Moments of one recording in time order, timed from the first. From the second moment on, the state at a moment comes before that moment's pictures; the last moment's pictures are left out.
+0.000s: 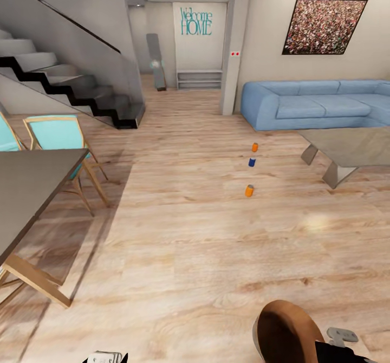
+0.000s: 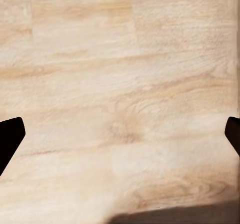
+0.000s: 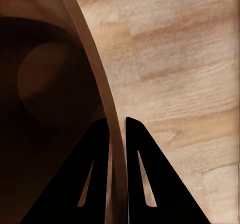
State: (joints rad) left arm 0.06 0.04 0.12 -0.96 -0.02 -0.09 -0.20; right arm -0.40 -0.29 -0.44 -0.31 0.20 0.06 0.38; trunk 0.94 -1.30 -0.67
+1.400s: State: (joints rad) left arm 0.06 0.04 0.12 -0.96 -0.02 -0.09 -0.20; right arm -0.40 -0.28 -0.44 -0.31 0.20 0.06 0.38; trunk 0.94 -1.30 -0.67
